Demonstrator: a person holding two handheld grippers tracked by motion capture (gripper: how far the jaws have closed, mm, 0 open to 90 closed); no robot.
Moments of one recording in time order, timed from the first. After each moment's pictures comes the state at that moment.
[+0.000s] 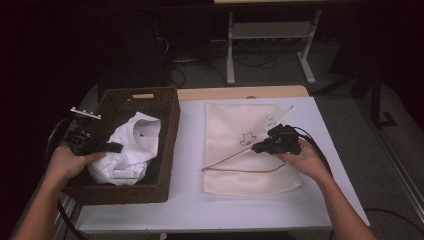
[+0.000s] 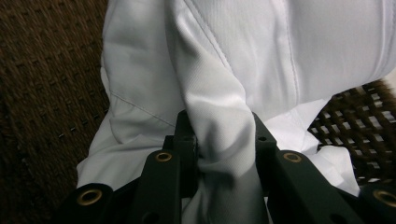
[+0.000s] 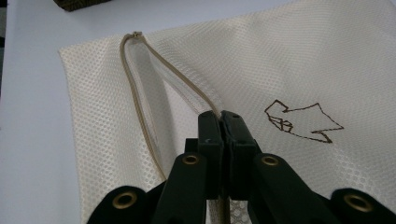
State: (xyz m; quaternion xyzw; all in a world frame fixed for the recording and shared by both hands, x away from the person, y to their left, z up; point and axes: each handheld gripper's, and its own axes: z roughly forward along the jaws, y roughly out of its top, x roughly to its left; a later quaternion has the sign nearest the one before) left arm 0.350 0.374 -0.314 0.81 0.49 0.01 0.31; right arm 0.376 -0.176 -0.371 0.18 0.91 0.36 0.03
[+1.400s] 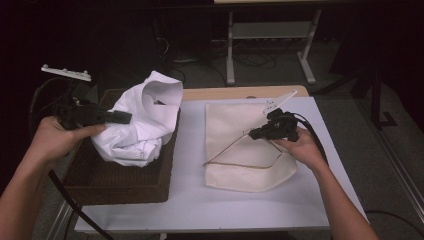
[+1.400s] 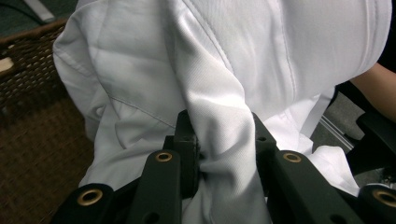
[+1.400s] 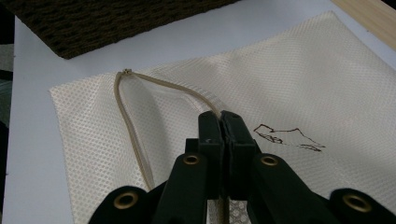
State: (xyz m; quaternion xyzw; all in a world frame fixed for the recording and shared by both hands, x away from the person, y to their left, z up) left arm 0.326 0.306 -0.188 0.83 0.37 0.01 0.42; right arm 0.399 -0.173 -0.344 0.21 0.90 0.39 0.03
